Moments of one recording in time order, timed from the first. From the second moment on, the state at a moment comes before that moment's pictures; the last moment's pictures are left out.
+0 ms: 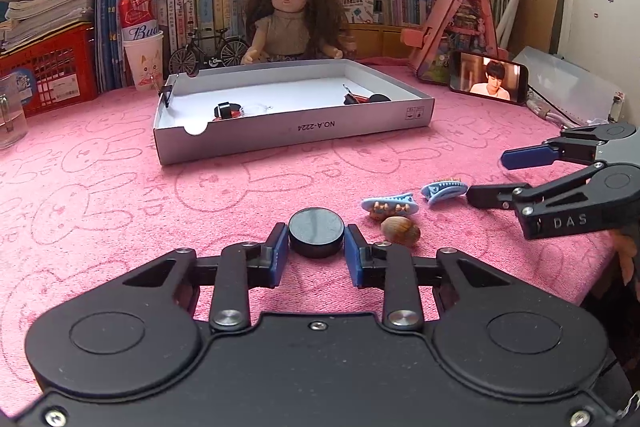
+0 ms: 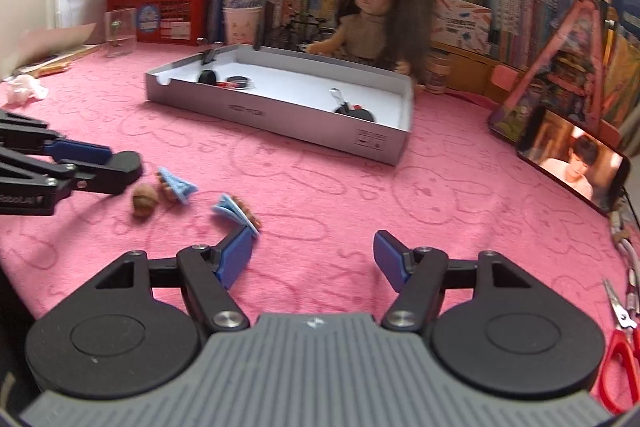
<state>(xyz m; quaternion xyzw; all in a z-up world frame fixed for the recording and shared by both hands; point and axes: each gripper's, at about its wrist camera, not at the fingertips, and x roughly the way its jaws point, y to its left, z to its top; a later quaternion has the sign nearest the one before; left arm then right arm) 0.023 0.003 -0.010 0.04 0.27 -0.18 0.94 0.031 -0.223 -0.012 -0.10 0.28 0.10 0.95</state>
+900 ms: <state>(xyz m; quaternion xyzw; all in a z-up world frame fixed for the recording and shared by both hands) 0.031 0.004 -0.008 0.01 0.25 -0.13 0.96 0.023 -0.184 -0.013 0.06 0.28 0.03 0.96</state>
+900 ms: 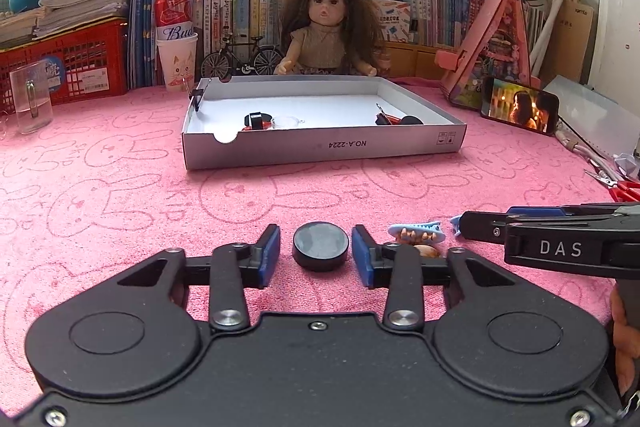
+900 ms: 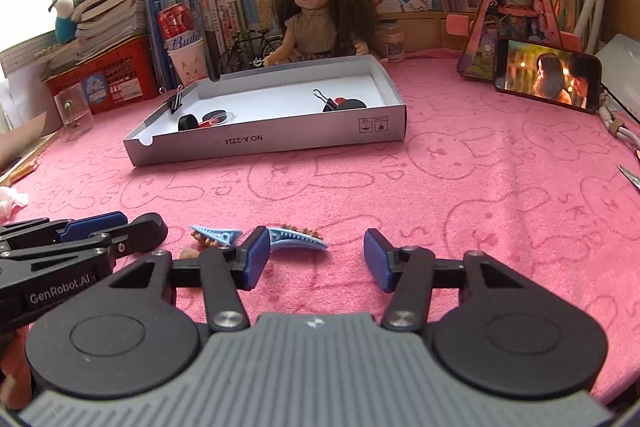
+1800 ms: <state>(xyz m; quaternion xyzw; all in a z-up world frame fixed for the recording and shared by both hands) 0.032 -0.004 -0.013 0.01 0.25 -0.12 0.96 0.013 -0.176 -0.022 0.02 0.23 0.02 0.97</state>
